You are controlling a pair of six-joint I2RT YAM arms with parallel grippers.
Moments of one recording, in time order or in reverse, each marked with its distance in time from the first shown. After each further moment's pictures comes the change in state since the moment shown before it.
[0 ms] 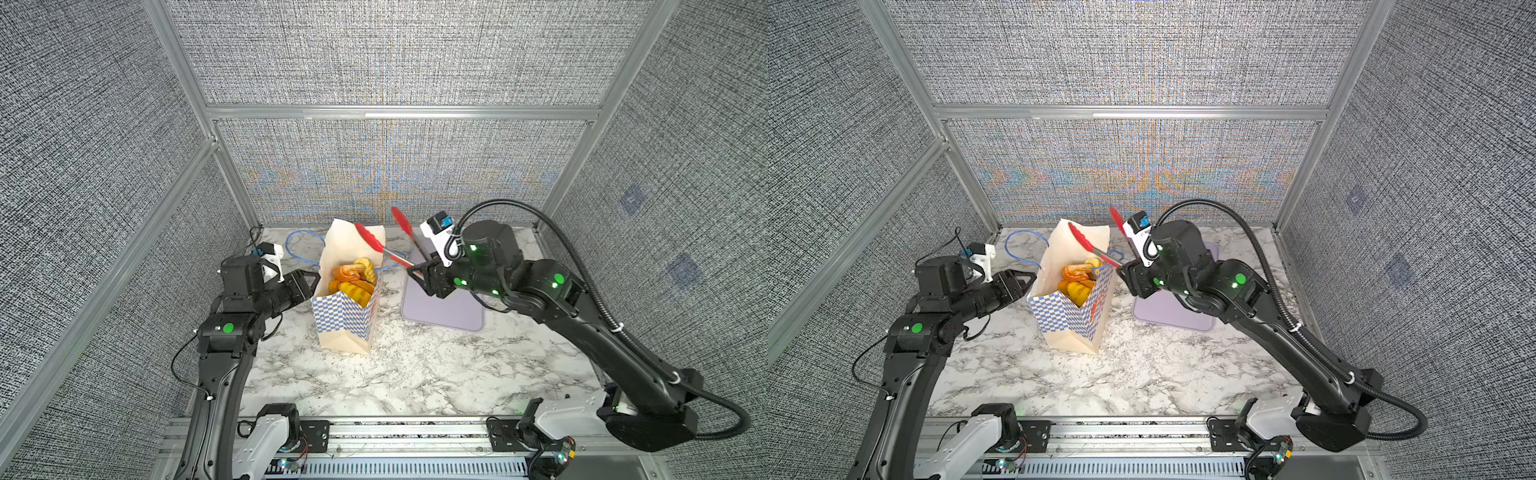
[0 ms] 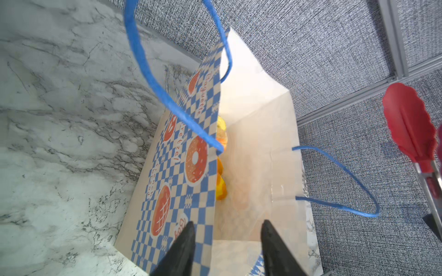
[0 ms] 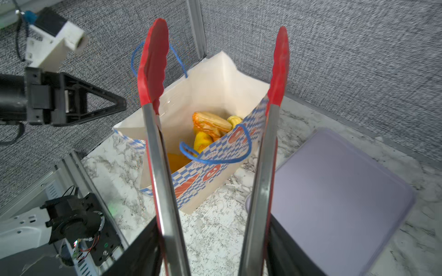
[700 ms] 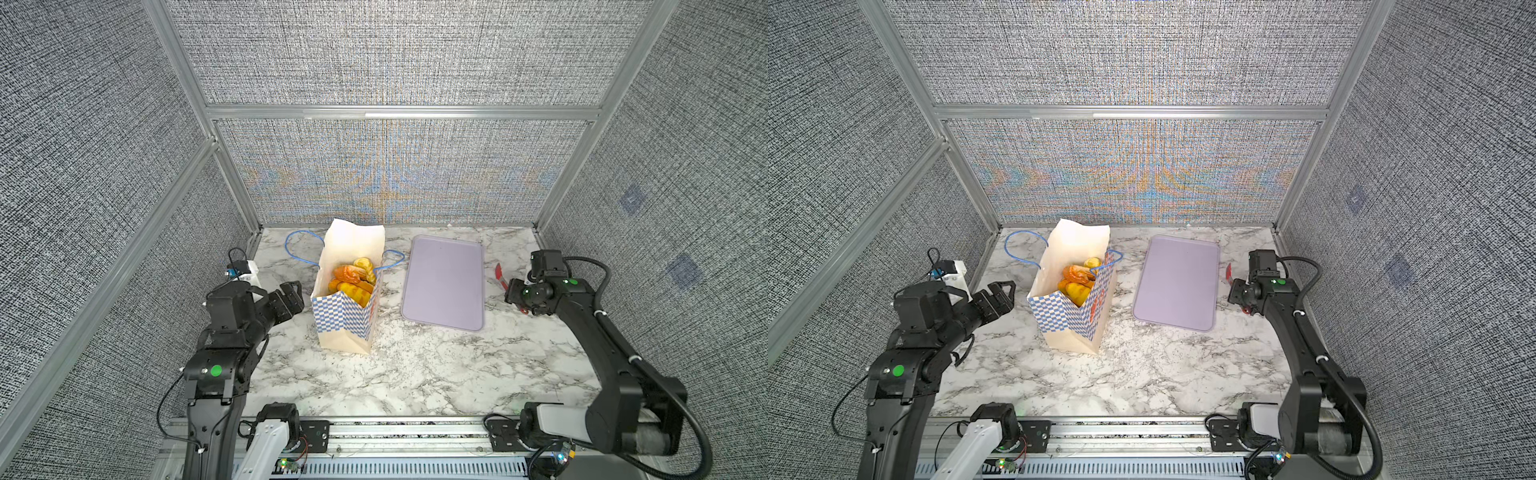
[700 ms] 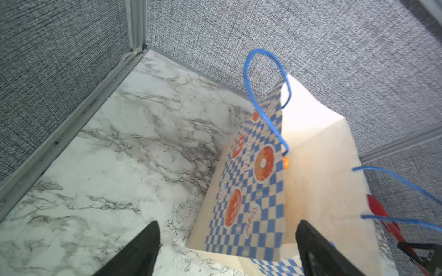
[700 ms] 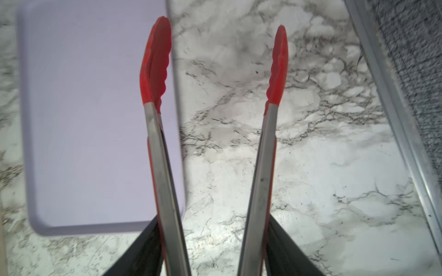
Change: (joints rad) left arm 0.007 -0.198 -0.139 -0.037 -0.384 0.063; right arm -0.919 0.028 -0.714 0.141 -0.057 0.128
